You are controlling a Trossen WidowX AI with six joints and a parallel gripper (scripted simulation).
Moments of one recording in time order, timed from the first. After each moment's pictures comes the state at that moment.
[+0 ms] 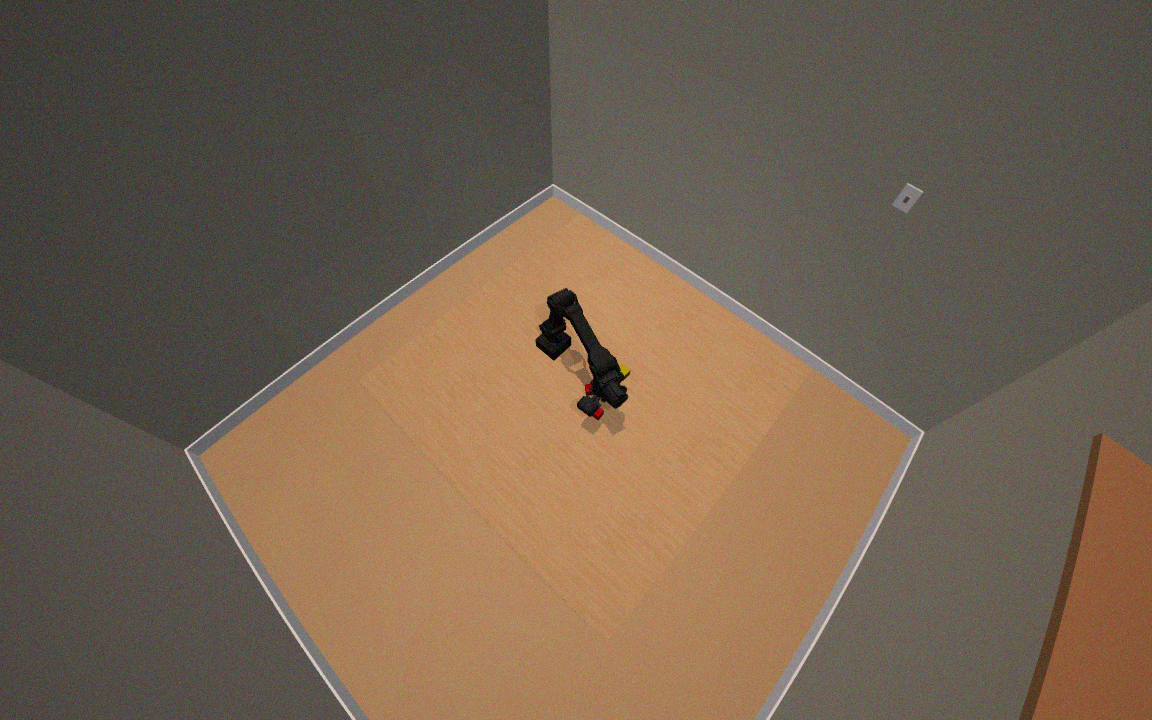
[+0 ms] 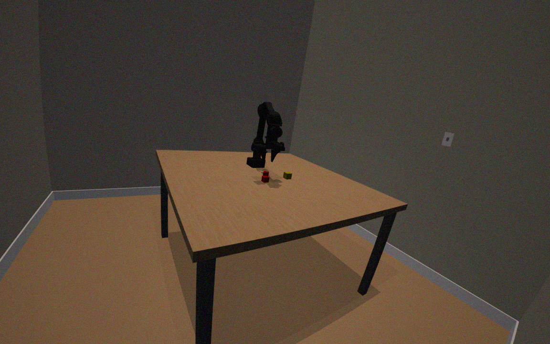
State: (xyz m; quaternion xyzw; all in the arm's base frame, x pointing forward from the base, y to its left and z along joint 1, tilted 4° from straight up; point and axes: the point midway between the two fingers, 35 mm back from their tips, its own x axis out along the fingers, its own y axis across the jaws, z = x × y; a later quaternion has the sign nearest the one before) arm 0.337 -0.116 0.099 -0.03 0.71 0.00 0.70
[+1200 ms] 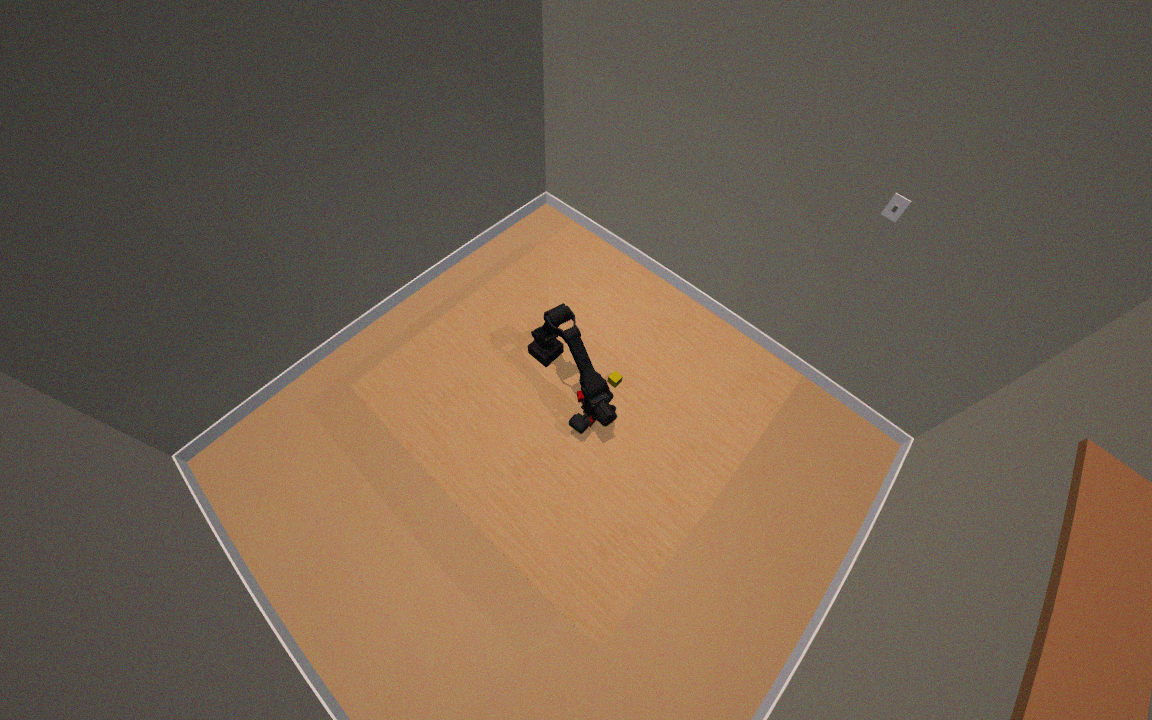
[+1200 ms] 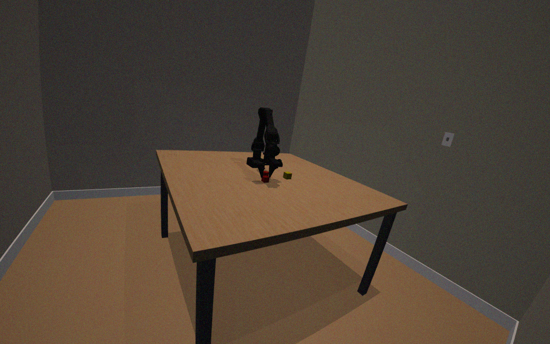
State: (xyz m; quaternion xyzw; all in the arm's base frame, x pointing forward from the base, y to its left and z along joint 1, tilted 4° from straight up) arm 0.334 -0.117 0.002 -0.03 0.71 0.00 0.70
